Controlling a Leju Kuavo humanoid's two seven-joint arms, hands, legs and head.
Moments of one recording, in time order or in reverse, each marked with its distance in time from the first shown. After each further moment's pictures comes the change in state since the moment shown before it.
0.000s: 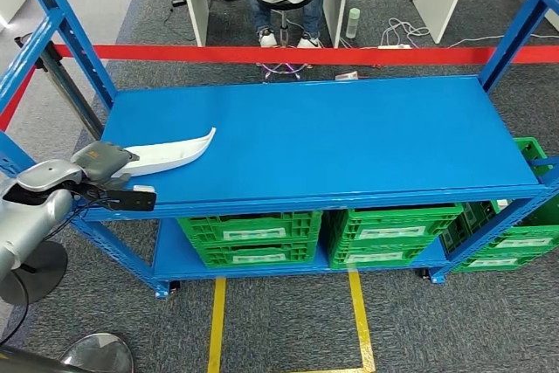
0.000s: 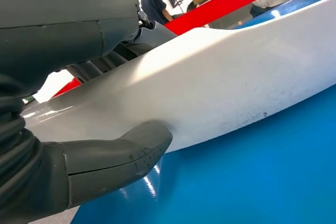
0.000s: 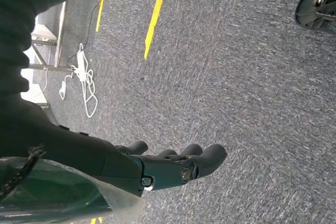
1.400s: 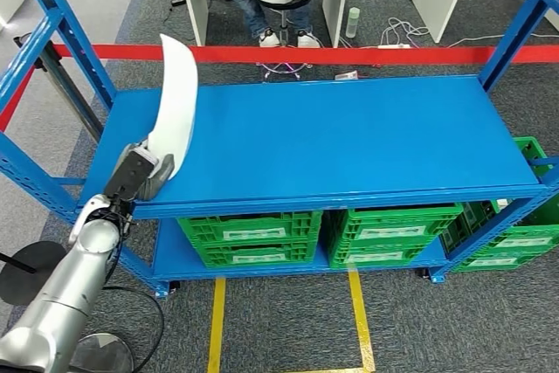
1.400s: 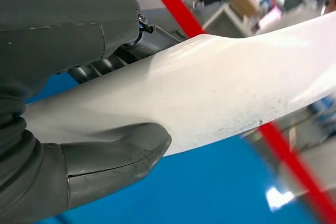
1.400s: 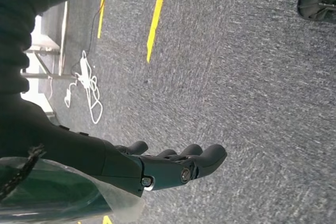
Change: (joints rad) left arm 0.396 -0.364 0.570 -0.395 0.613 0.187 0.017; right arm 0.002 0.000 -0.026 0.000 -0.016 -0.033 0.021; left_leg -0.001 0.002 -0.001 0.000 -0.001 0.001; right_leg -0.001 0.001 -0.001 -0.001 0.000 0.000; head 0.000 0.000
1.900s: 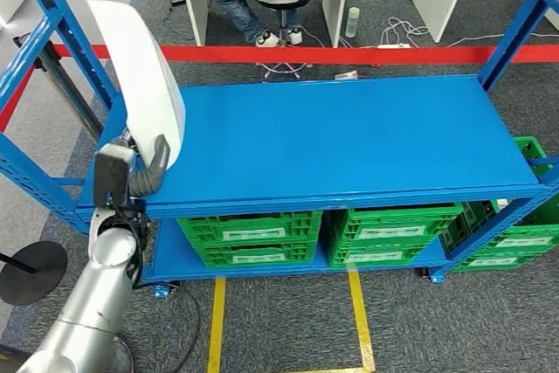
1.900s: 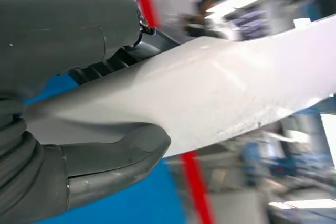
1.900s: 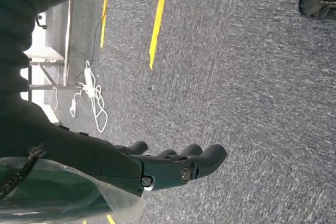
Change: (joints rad) left arm 0.106 -0.128 -0.010 -0.226 0.146 0.206 -0.097; right arm 0.001 0.009 -0.028 0.000 -0.005 -0.017 0.017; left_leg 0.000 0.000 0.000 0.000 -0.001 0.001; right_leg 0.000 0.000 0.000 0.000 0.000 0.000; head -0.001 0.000
